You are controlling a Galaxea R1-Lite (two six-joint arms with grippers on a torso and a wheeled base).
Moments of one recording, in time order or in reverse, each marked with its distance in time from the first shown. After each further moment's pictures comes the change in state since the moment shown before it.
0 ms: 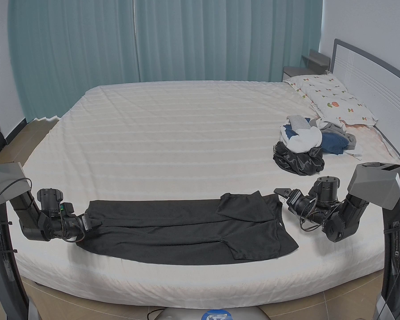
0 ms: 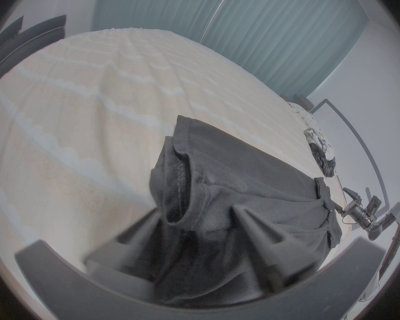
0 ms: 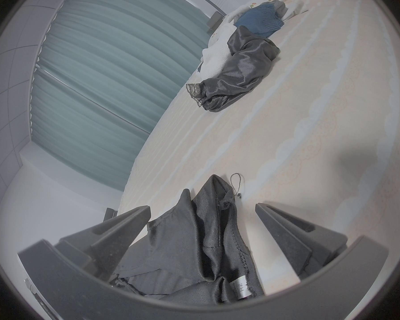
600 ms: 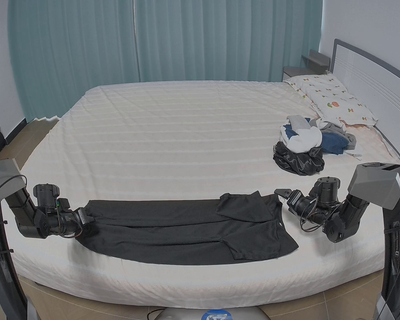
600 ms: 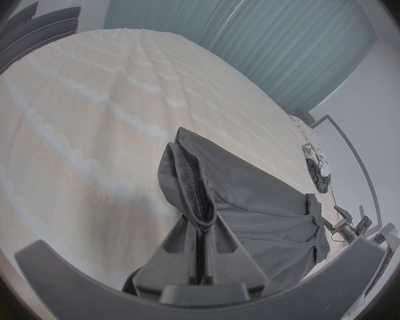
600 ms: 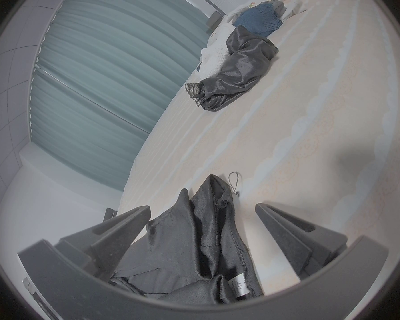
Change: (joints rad) left arm 0.006 -0.058 0.015 0.006 0.003 -0.107; right arm 0.000 -0.002 0.011 -0.004 0.000 0.001
